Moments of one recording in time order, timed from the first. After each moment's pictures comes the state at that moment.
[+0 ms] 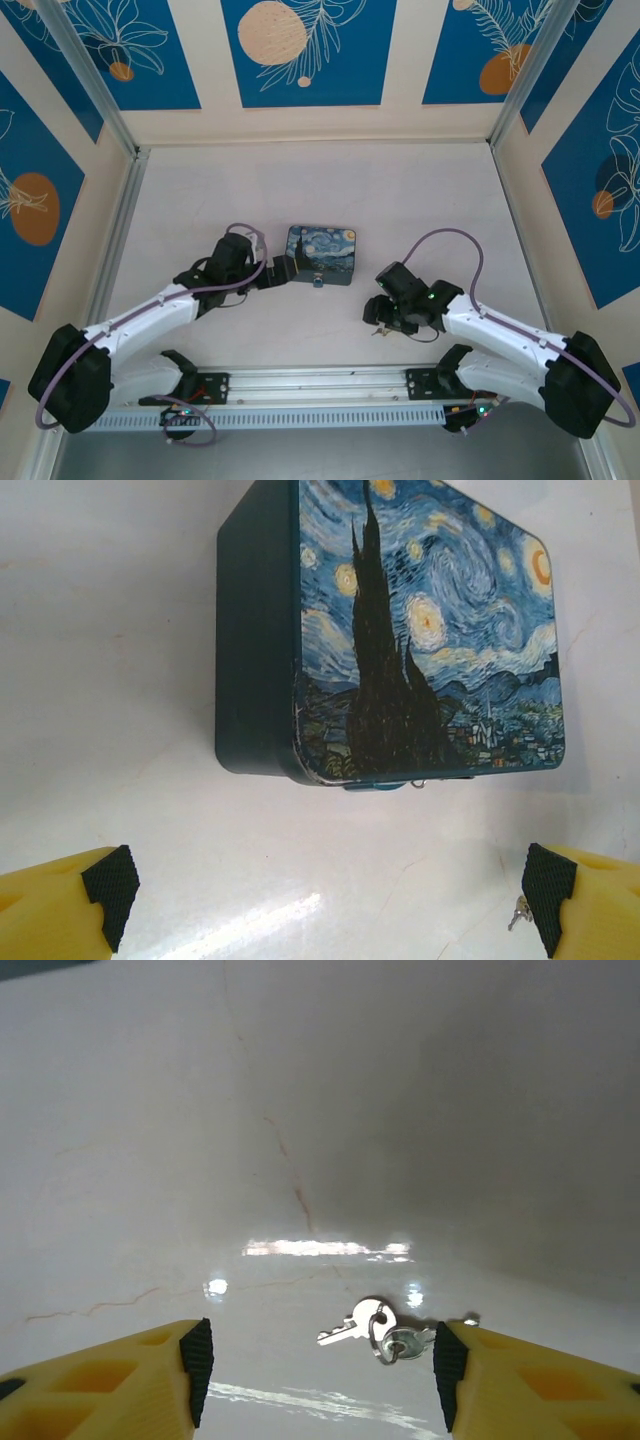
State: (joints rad) left arm -0.62 1.15 0.59 -0.19 0.16 -0.75; right arm 0.77 1.03 0.53 -0.74 -0.06 0.94
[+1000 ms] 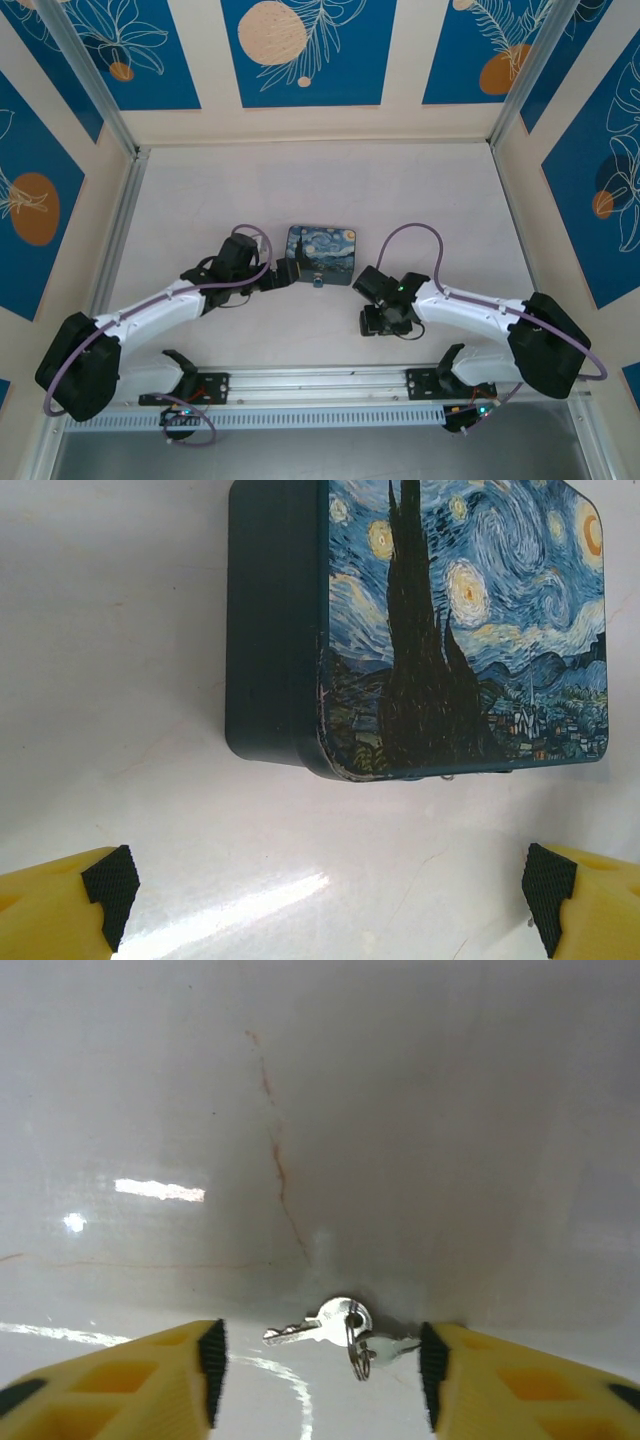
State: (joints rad) left arm -0.62 1.21 0.60 -0.19 0.17 -0.75; right arm 0.87 1.26 0.62 -0.80 -0.01 0.79
